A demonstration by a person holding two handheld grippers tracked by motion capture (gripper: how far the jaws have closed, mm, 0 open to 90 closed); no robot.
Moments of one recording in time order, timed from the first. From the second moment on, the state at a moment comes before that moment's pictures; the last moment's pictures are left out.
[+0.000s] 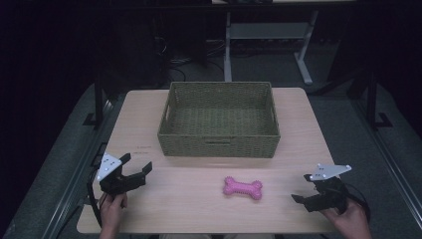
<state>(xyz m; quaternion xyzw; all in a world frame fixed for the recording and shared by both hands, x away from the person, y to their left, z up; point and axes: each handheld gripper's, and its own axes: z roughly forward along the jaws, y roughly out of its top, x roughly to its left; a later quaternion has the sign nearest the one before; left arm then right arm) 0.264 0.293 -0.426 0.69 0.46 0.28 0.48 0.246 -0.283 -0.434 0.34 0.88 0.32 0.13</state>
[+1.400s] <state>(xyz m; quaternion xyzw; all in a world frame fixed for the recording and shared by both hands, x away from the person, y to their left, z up) 0.263 0.297 -0.425 0.69 0.46 0.28 0.49 0.278 -0.188 -0.413 0.21 0.94 0.26 0.04</state>
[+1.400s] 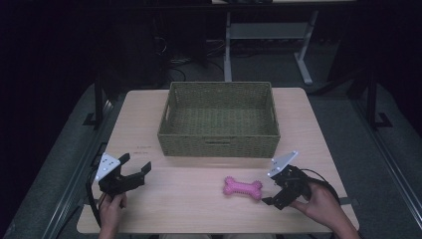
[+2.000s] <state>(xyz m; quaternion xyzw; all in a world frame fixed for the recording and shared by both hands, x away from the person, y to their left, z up) 0.263 0.297 -0.426 0.69 0.46 0.28 0.49 0.299 -0.149 -0.416 0.17 0.96 0.24 0.00</state>
